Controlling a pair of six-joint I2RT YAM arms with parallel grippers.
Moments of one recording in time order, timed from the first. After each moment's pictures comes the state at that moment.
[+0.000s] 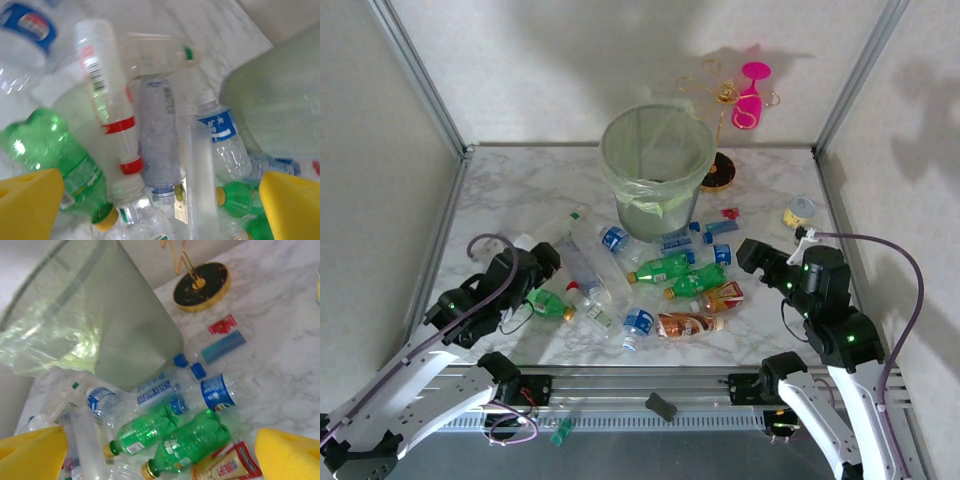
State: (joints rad) left arm -0.61 0.70 0.82 -0.91 -0.44 -1.23; right arm 0.31 0.54 0.89 -0.82 0.00 0.61
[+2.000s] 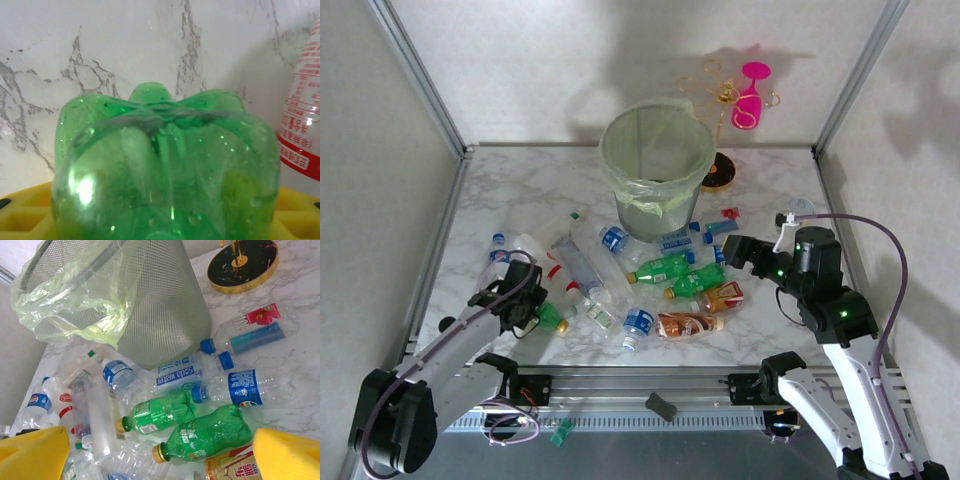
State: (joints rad) left arm -0.26 0.95 0.41 -0.61 -0.20 -1.32; right arm 0.31 0.68 0.96 -0.79 -0.17 0.48
